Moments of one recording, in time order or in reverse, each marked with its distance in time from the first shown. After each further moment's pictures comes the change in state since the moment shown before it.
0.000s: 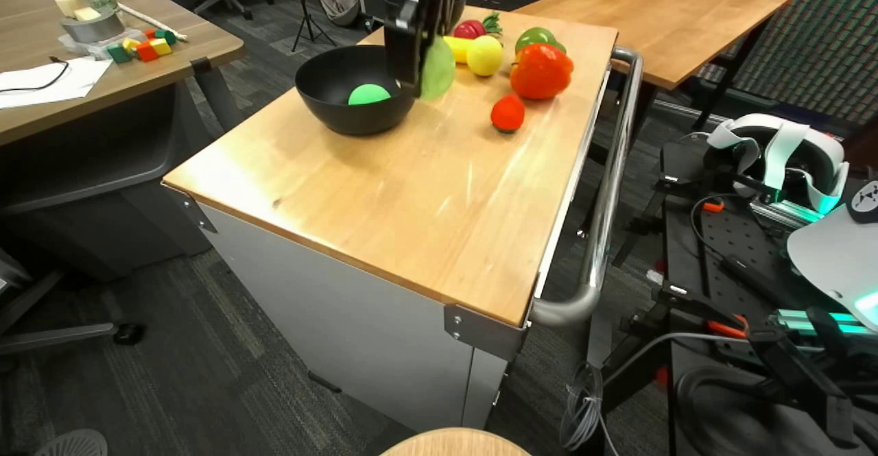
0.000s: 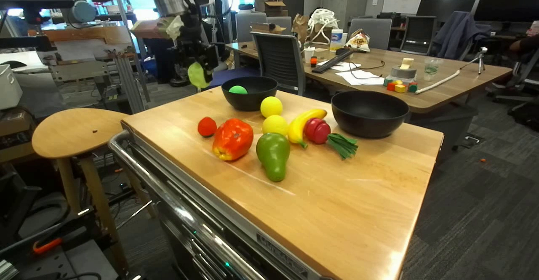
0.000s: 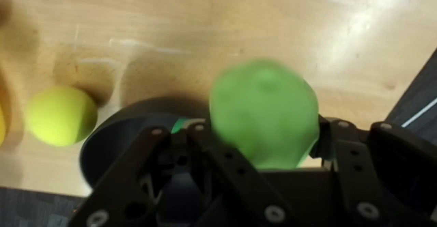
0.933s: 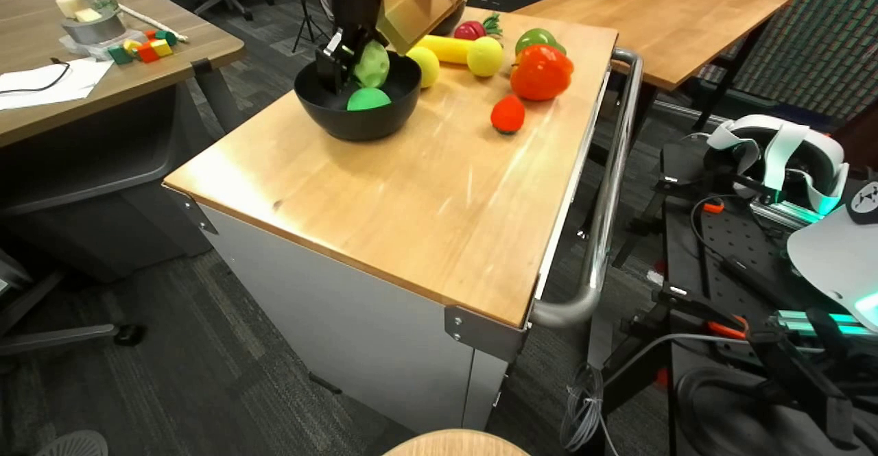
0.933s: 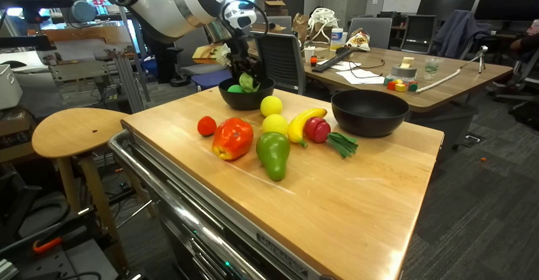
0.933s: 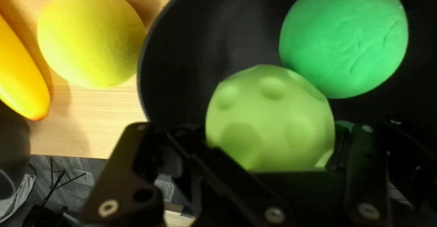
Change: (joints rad) arm 0.022 0.342 -0.147 0.280 -0.322 0.147 0.396
